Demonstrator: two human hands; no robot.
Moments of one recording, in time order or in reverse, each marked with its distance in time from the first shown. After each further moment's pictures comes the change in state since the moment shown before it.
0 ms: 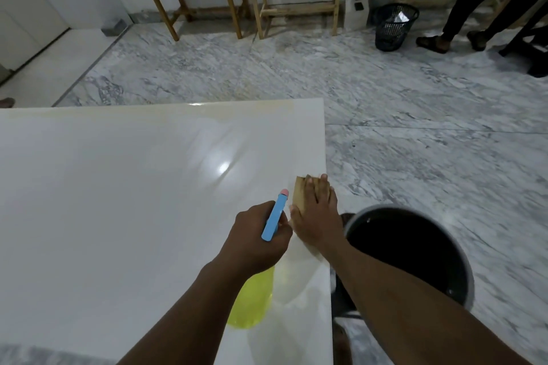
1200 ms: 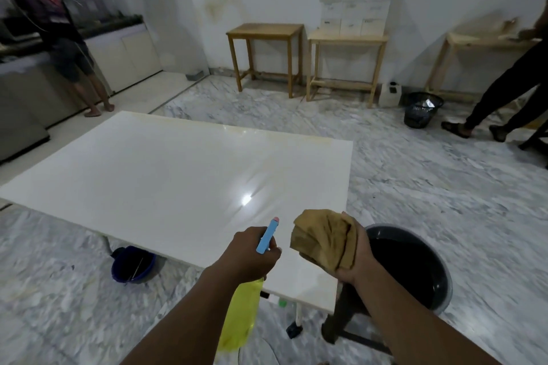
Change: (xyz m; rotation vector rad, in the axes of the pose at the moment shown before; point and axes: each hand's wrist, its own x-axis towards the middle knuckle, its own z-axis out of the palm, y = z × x) left_hand -0.255 -0.020 -0.046 0.032 0.138 -0.106; right_hand -0.265 -0.069 -0.178 1.891 -0.608 0.447
